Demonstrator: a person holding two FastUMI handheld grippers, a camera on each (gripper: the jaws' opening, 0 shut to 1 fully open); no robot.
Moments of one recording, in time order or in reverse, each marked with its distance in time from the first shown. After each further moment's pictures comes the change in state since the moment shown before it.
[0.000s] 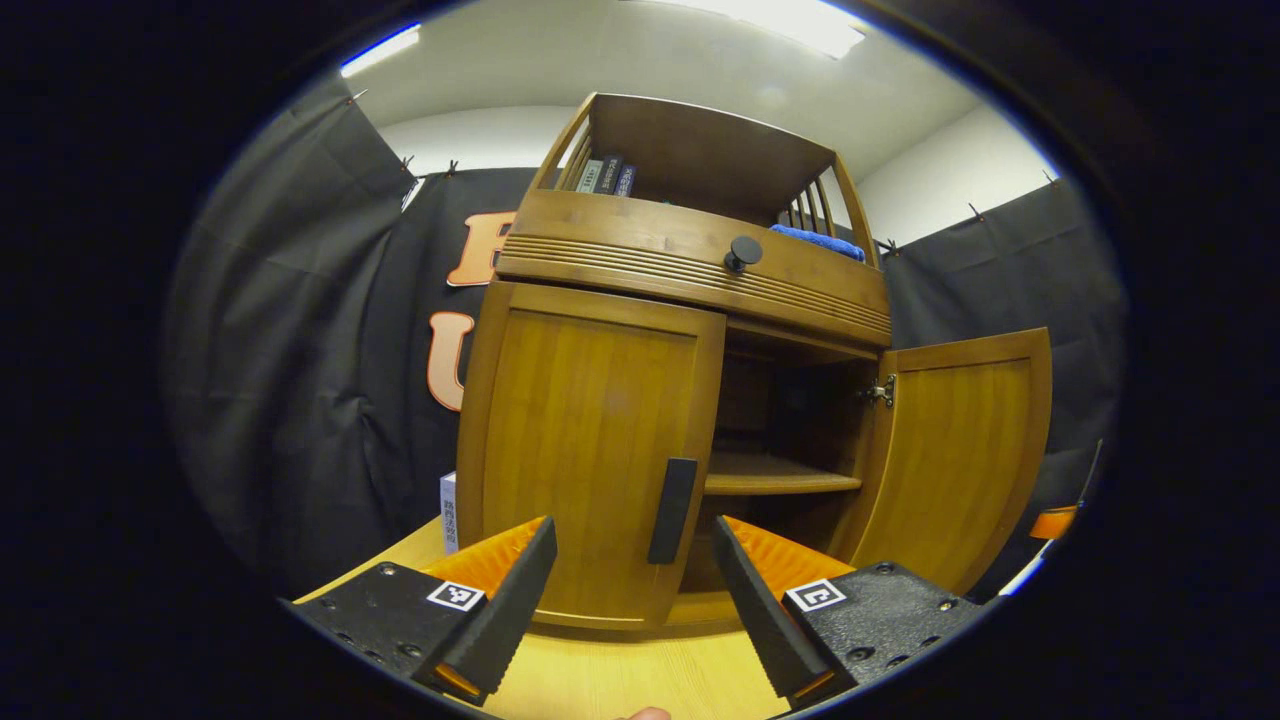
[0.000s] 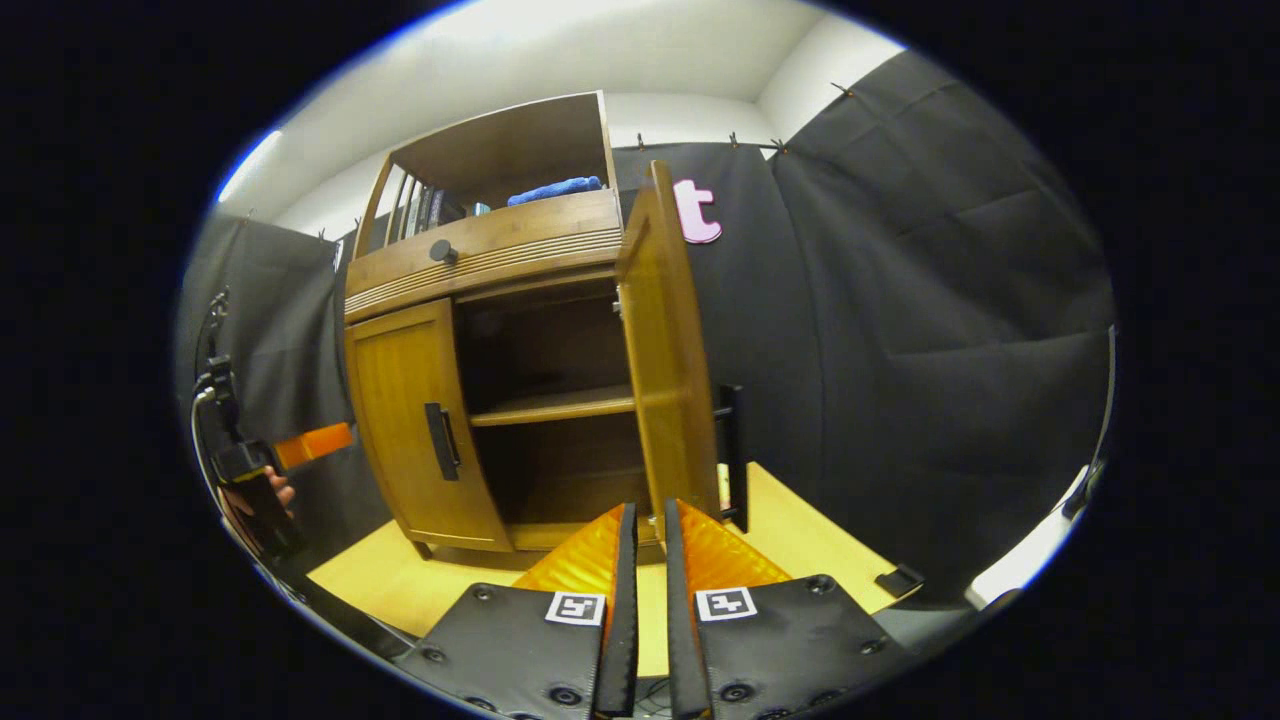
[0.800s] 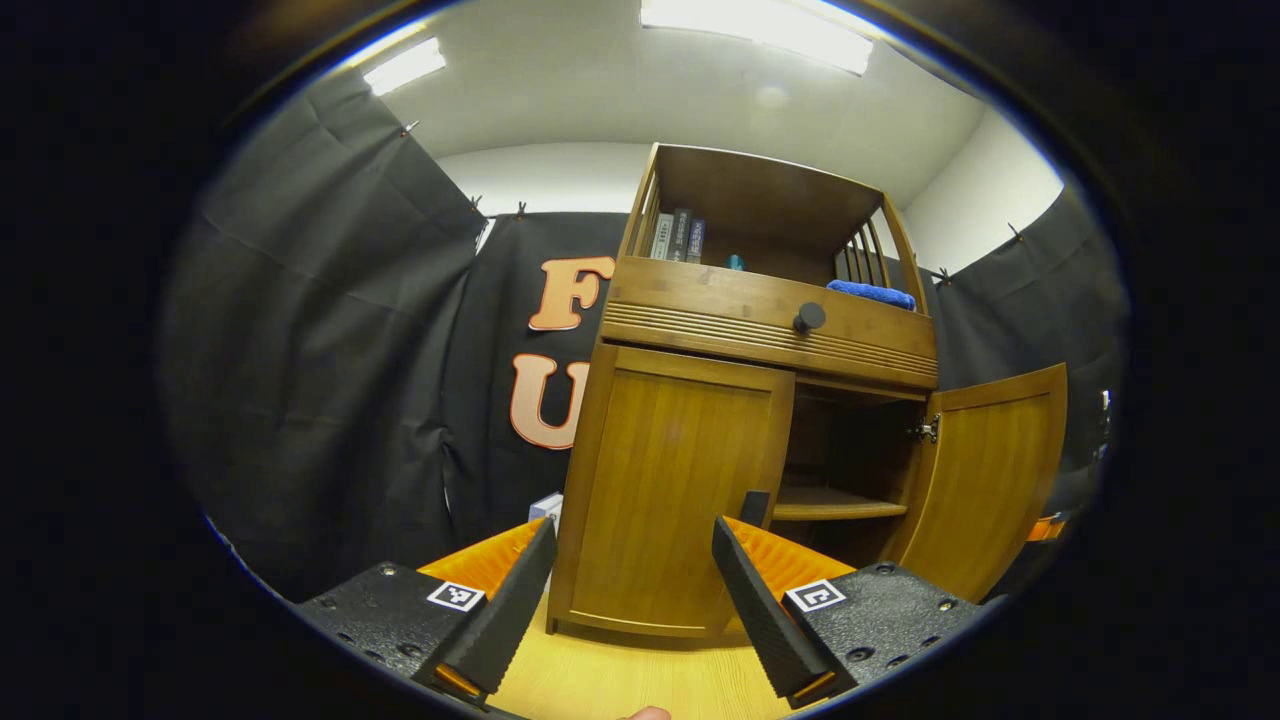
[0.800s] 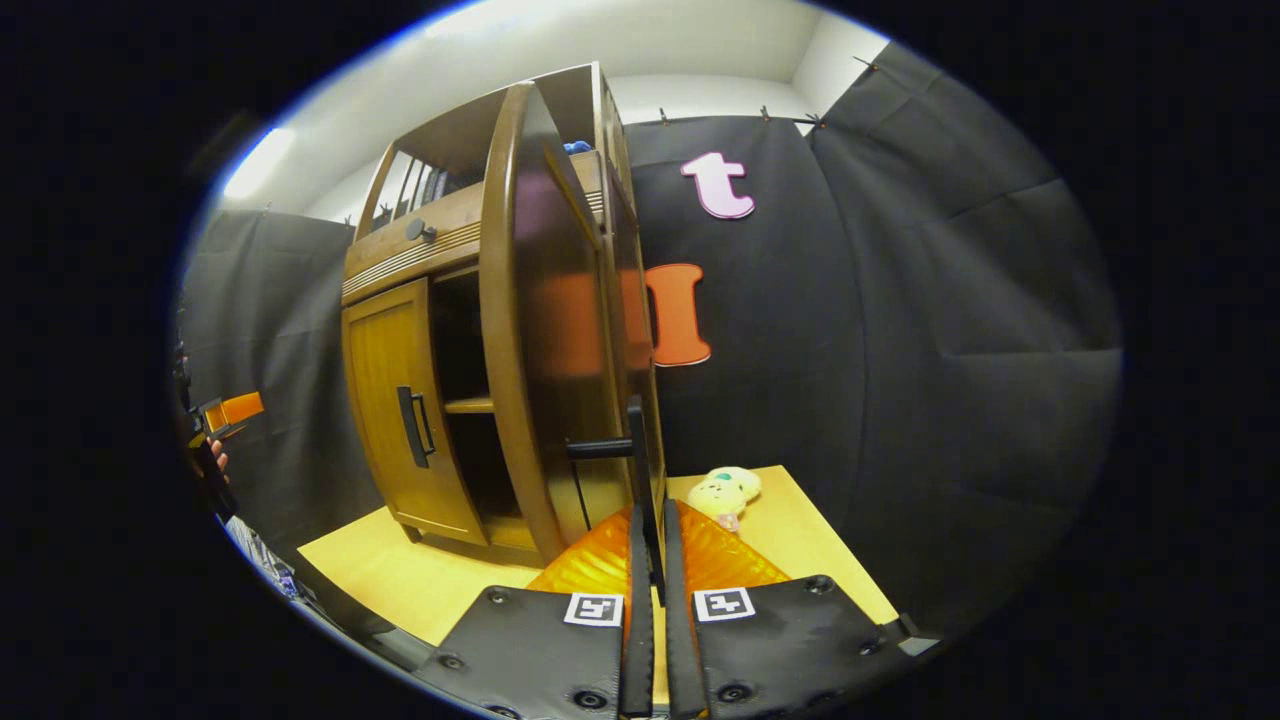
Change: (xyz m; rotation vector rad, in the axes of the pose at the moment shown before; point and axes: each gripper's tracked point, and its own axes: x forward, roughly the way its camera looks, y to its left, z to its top) left arm -0.083 0.061 0.040 0.003 -0.089 0.190; right arm 0.082 -0.085 0.005 -0.042 0.055 0.123
